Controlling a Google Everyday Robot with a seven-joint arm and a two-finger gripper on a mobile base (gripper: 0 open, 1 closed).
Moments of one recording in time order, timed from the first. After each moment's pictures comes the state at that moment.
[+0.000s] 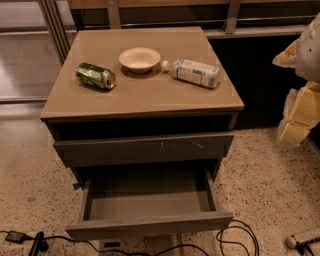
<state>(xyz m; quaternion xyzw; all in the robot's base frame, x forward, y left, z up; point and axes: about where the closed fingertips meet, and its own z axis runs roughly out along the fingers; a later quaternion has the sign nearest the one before) 0.438 -0.217 0.976 -0.60 0.78 -0.03 0.16</state>
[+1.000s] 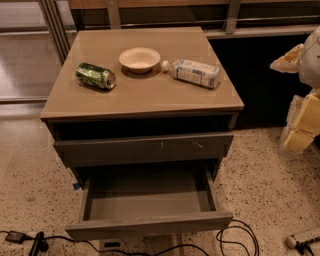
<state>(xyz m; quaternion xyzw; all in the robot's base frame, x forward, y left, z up) 0.428 -0.209 0.973 -0.62 0.76 -0.01 0.18</state>
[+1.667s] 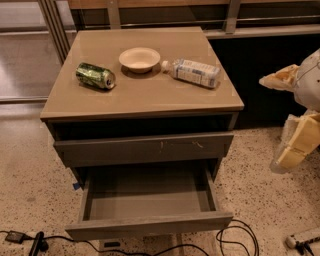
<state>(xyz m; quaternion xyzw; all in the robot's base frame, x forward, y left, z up) 0.418 -0.198 0.945 -0.63 0.74 0.05 0.22</state>
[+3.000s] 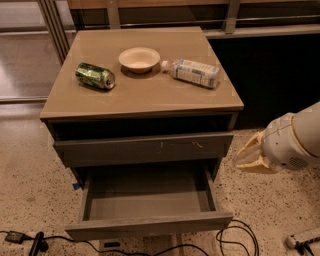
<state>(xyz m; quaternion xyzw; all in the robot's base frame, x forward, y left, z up) 0.417 -0.192 0.822 -0.61 0.75 0.09 0.24</state>
